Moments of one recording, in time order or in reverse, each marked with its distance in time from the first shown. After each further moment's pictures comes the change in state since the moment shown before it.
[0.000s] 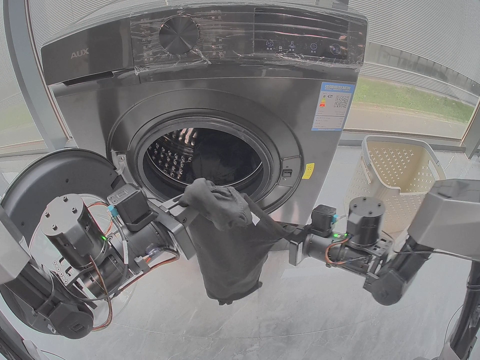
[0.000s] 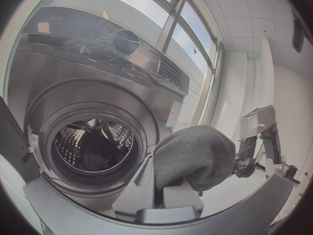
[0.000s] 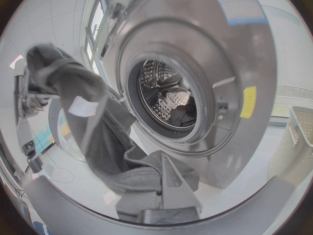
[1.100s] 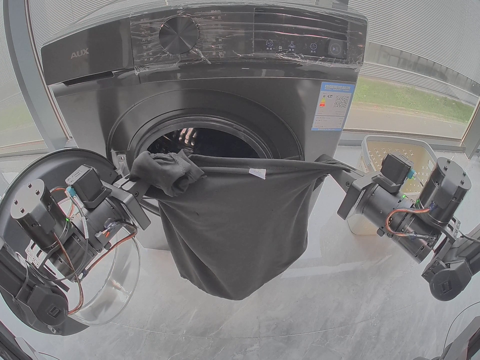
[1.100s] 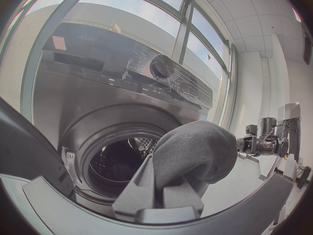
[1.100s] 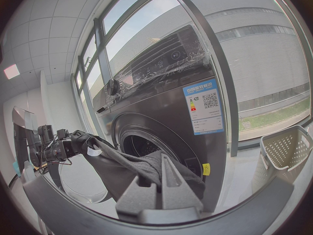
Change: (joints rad) left arm 0.197 -0.094 0.032 0.000 0.006 -0.011; right arm 0.017 -0.439 0.127 -0.008 -0.222 0.083
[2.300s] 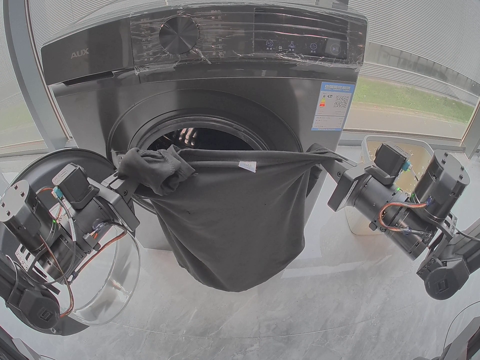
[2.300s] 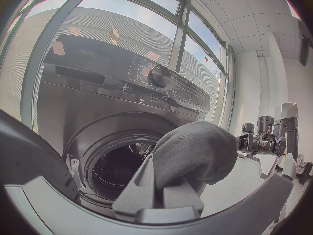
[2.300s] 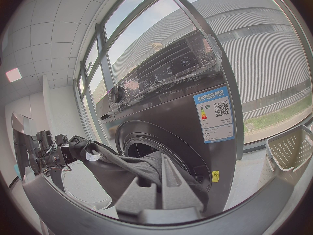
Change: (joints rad) left arm 0.010 -0.063 0.031 0.000 -0.014 0.024; right arm 0.047 0.015 -0.064 -0.002 -0.030 0.010
